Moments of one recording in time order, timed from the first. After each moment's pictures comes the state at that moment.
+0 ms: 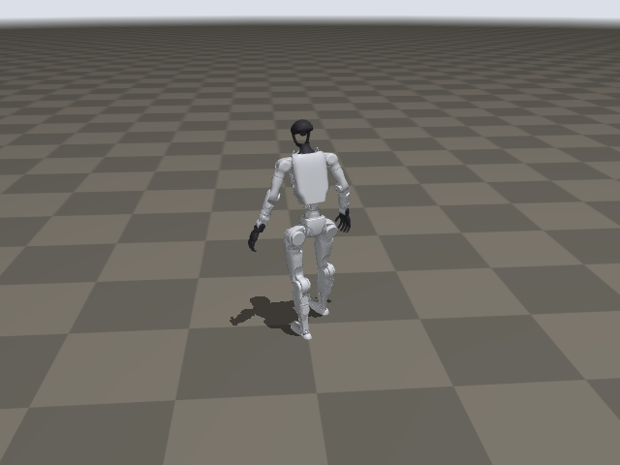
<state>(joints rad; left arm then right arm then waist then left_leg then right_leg) -0.22 0.41 -0.11 1.46 -0.20 -0.11 0.12 -0.07 -0.39 0.26 1.01 -0.07 -0.04 -0.11 -0.15 -0.03 0.25 0.08 -0.05 0.02 -0.02 -0.35 -0.05 -0.19 -0.04 0.17 -0.09 -0.13 0.24</state>
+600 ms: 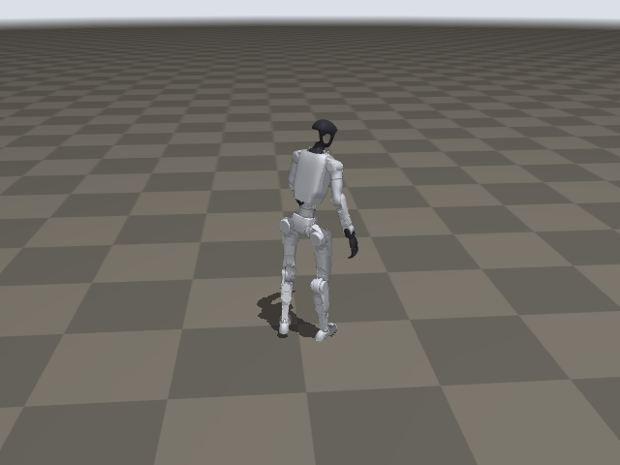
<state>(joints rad) -0.30 0.41 -0.14 1.04 -0.43 -0.07 -0.04 -0.07 -0.36 0.22 1.09 -0.04 0.07 -0.04 -0.14 -0.06 0.15 0.01 0.00 0.63 0.24 -0.40 0.02 -0.09 -0.13 0.14 -0.09 0.02 0.26</state>
